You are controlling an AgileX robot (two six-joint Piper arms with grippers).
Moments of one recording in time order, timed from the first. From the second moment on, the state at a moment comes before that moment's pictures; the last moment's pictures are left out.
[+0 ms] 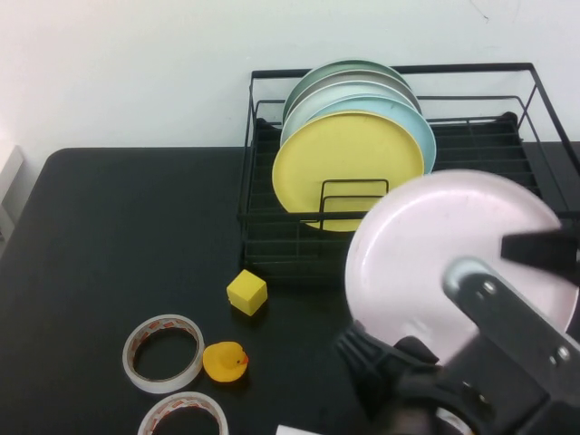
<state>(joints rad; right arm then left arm) -0.08 1.35 -0.68 1.45 0.94 -1.29 -1.41 1.57 -1.24 0.78 0.93 -0.92</state>
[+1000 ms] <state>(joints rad) 0.12 1.50 -1.43 1.15 0.96 -1.75 -1.41 0.55 -0.43 1.53 0.40 -2.09</state>
